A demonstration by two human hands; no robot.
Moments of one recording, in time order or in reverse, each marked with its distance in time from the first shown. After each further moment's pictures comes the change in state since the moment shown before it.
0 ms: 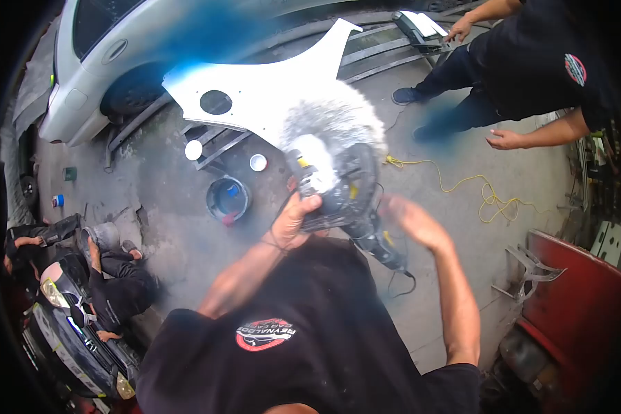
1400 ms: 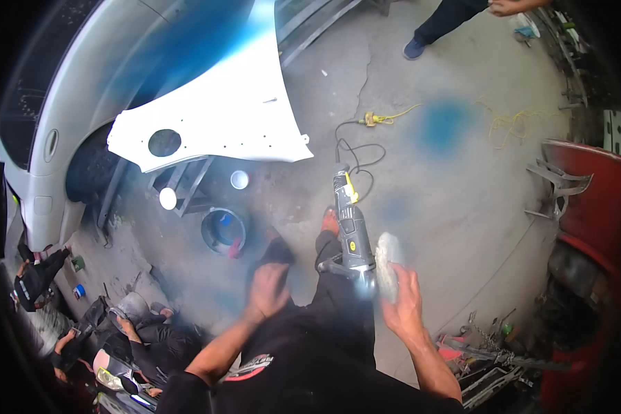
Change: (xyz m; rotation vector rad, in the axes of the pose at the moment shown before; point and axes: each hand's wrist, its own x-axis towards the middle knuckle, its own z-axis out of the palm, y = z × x) left_hand -0.089 -0.055 -0.260 1.881 -0.042 0.046; right_hand -0.021 0.108 0.243 -0.131 0.766 0.160
